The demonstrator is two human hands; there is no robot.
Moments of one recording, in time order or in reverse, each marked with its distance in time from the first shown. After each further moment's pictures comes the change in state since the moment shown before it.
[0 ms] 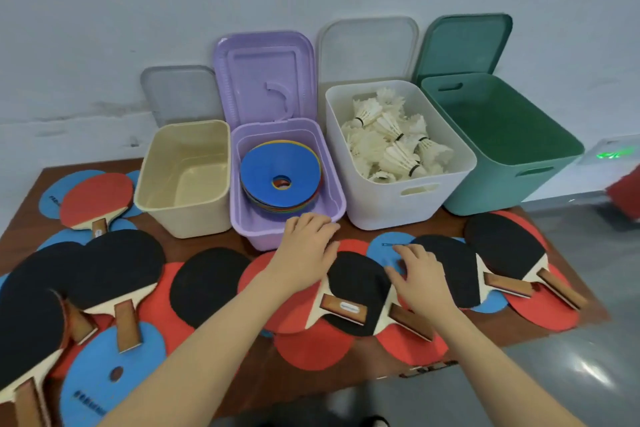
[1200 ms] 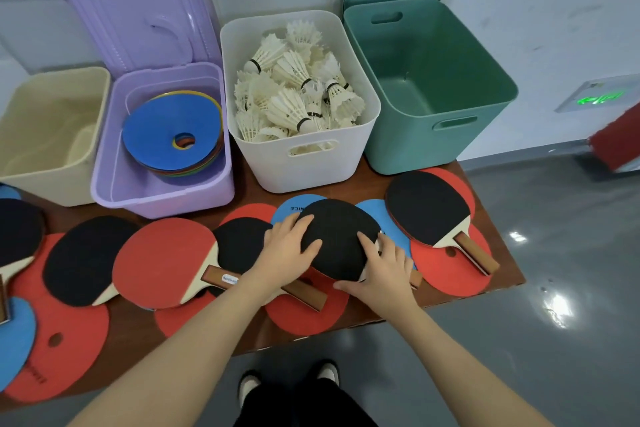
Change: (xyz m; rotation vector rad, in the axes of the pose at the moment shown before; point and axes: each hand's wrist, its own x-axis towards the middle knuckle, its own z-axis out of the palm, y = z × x) left_hand 0.057 0.130 0.135 -0.222 -0.313 -0.383; right_hand -0.023 0.149 -0.005 -0.020 -0.213 0.052
